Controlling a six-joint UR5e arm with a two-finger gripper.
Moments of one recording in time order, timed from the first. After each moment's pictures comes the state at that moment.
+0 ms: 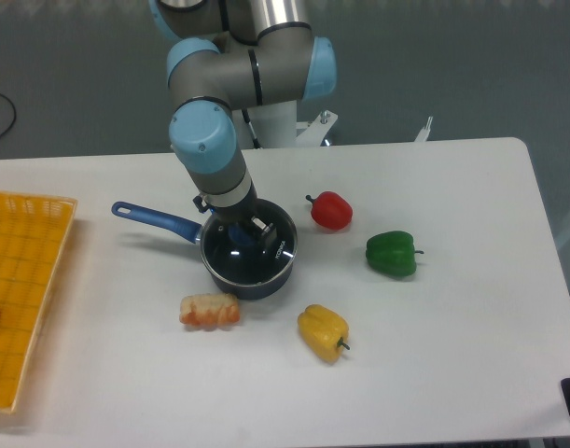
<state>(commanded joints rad) 2.27 -1.78 -1.76 -1.21 1.69 0.91</state>
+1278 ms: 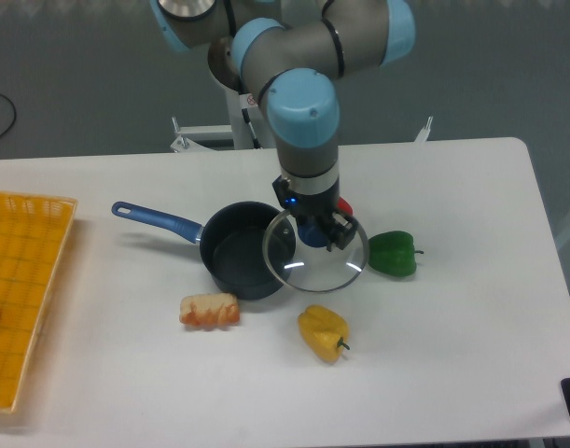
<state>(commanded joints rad) 2.49 -1.79 -1.66 -1.21 1.63 1.17</state>
